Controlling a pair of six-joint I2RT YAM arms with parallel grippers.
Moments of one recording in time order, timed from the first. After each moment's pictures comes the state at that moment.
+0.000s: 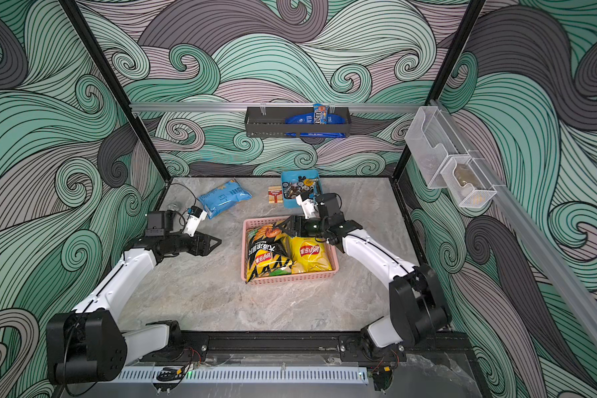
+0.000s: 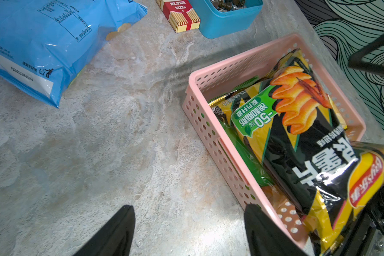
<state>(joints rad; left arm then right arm) 0.07 1.20 0.81 -0.53 0.60 0.24 0.44 1.43 1.01 -0.25 -0.57 0.48</state>
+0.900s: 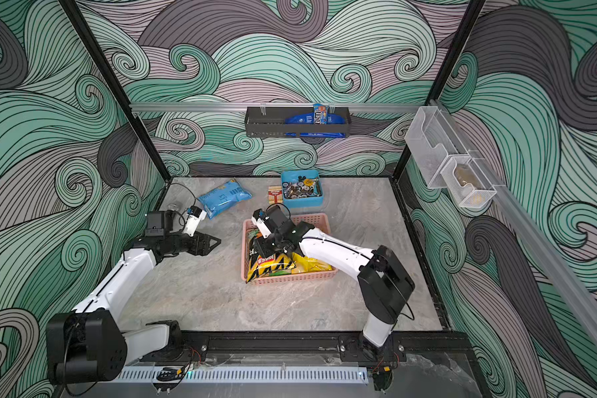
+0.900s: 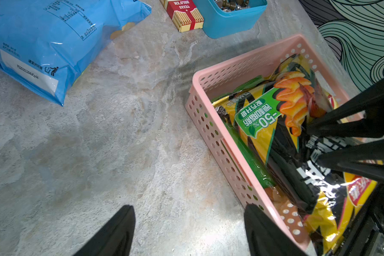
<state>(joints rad) 0.07 1.20 0.81 -0.53 0.58 0.24 0.82 1.72 1.28 -0.48 -0.13 0.25</state>
